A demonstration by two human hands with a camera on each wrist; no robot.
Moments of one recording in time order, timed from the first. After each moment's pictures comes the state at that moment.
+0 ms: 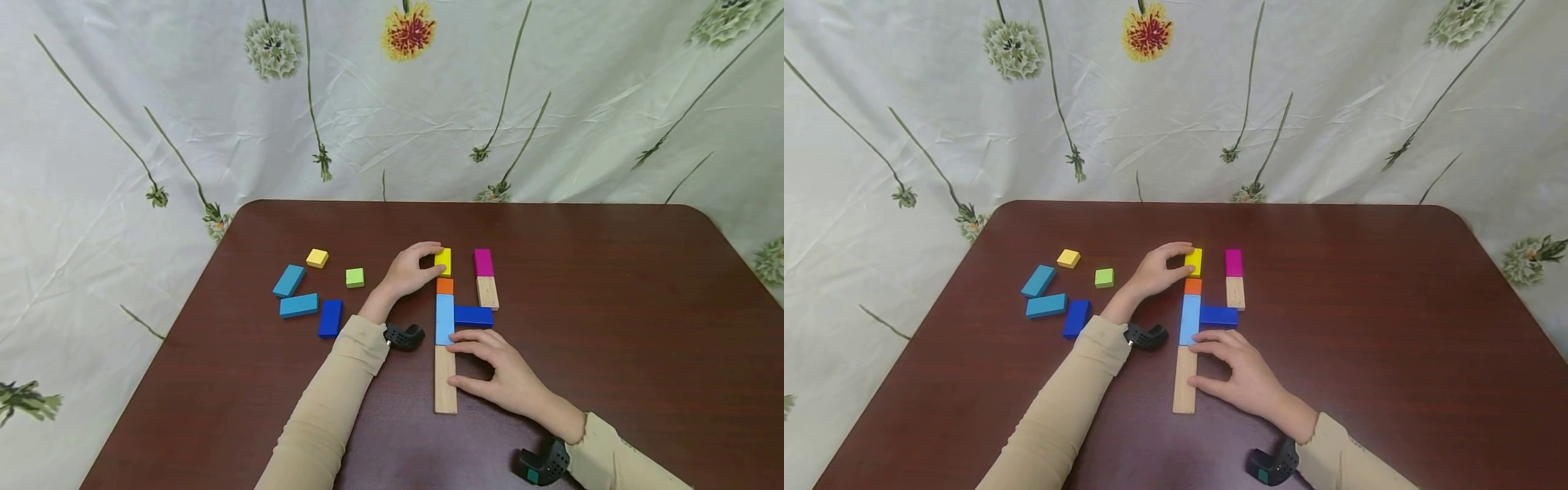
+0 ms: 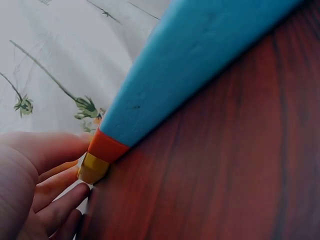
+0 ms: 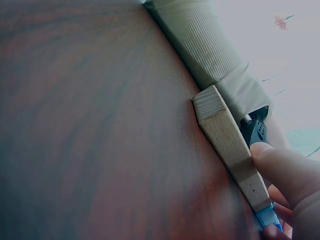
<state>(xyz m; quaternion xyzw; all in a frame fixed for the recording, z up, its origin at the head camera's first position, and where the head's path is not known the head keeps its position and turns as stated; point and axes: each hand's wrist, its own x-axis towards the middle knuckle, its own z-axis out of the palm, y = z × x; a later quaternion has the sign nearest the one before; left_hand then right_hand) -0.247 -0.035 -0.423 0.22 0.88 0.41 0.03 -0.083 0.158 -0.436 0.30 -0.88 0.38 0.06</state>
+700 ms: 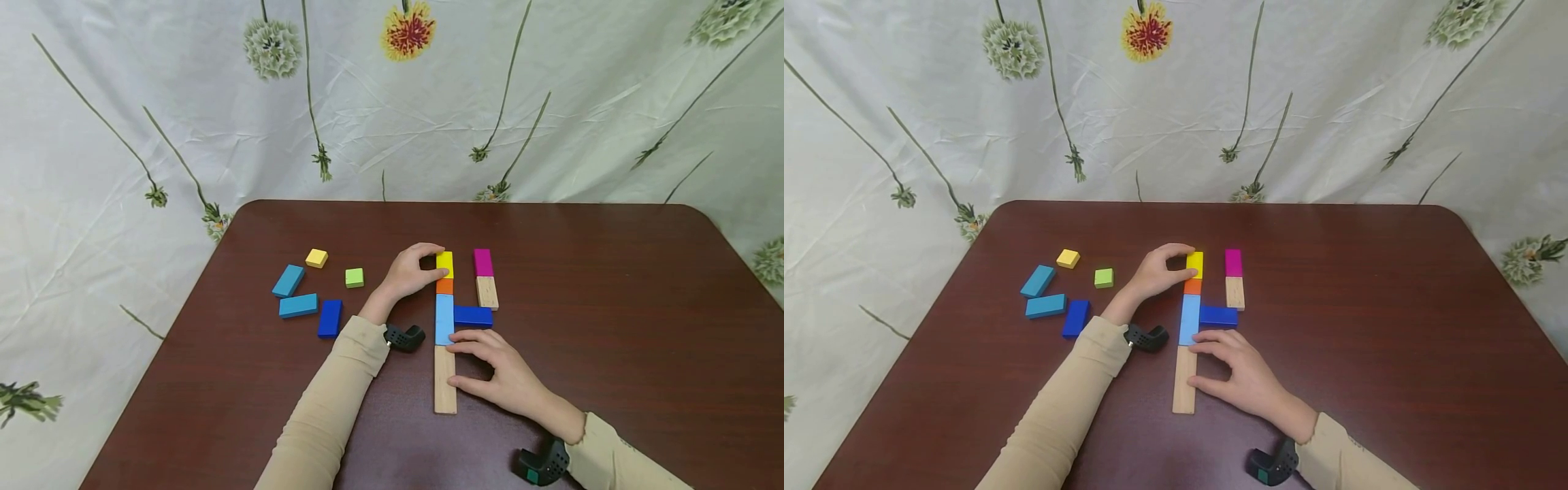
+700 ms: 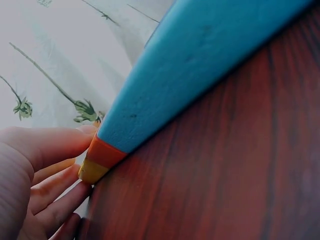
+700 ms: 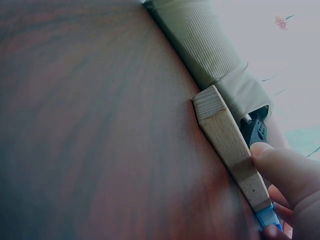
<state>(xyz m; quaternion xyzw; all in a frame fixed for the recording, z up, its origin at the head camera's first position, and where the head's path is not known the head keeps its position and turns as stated) -0.246 -0.035 -0.423 0.22 0.87 0.43 0.02 -0.084 0.159 -0.437 0.30 -0.87 0.38 0.06</state>
